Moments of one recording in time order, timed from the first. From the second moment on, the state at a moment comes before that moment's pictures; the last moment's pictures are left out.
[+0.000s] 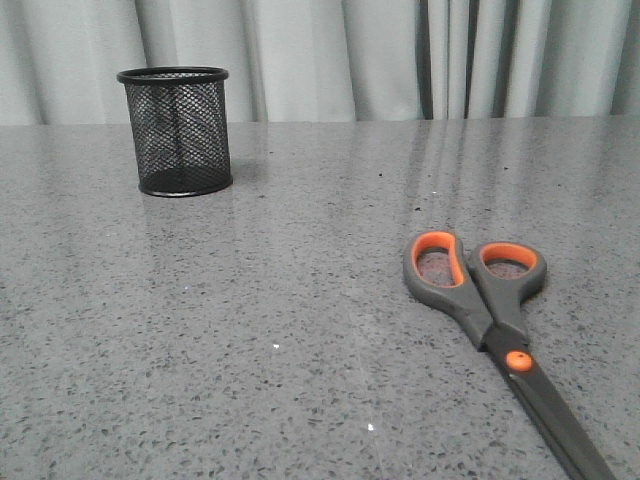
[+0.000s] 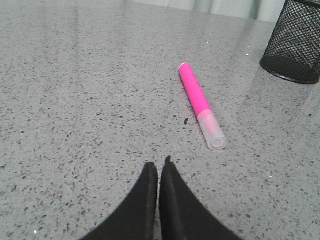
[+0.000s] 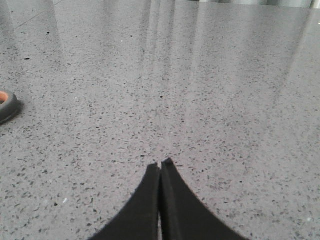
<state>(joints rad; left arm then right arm) -0.01 0.00 0.00 0.03 0.35 -0.13 0.10 -0.01 0.01 -0.07 0.33 0.01</state>
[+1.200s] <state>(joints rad) -0.01 0.00 0.00 0.01 0.27 -0.13 0.10 -0.01 0.01 0.20 -0.15 0.01</state>
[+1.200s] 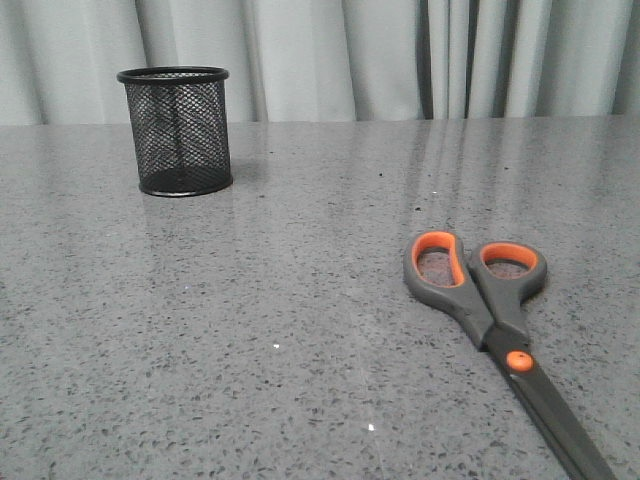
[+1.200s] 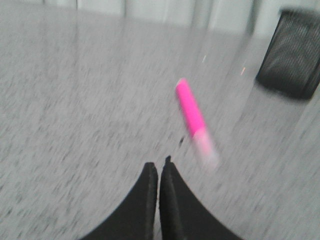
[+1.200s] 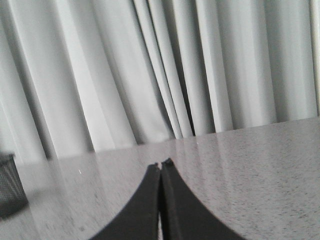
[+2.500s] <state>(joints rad) -0.12 0.77 -0.62 -0.16 0.67 -0.13 0.14 0.59 -0.58 0.33 0.40 0.04</state>
